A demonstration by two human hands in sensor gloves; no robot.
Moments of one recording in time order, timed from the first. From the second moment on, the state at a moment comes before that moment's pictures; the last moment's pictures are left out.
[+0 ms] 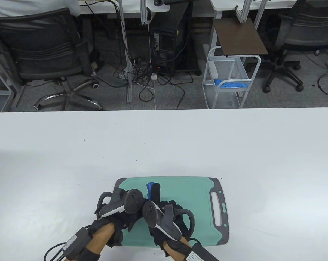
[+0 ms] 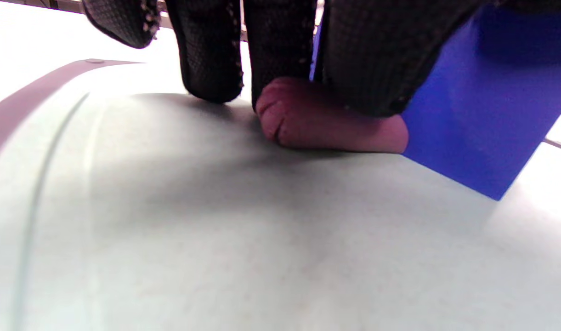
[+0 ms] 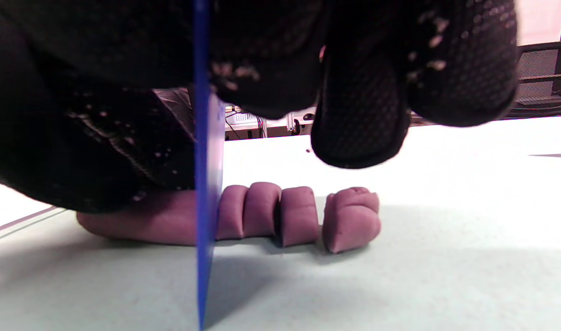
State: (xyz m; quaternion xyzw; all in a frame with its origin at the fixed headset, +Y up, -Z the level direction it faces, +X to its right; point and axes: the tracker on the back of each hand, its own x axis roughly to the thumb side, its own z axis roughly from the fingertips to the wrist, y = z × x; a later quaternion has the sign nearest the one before) left_hand -0.154 -0.740 -0.272 -0.14 -0.22 0.04 0.96; right_hand -0.016 -0.718 -0.226 0.05 -0.01 1.00 0.07
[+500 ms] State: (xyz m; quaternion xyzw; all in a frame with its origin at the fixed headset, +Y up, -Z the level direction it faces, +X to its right) left_hand -0.155 -0.741 -0.271 -0.10 -0.20 0.03 0.97; right_hand -0.011 -0.716 -0.221 0.04 0.00 1.00 0.08
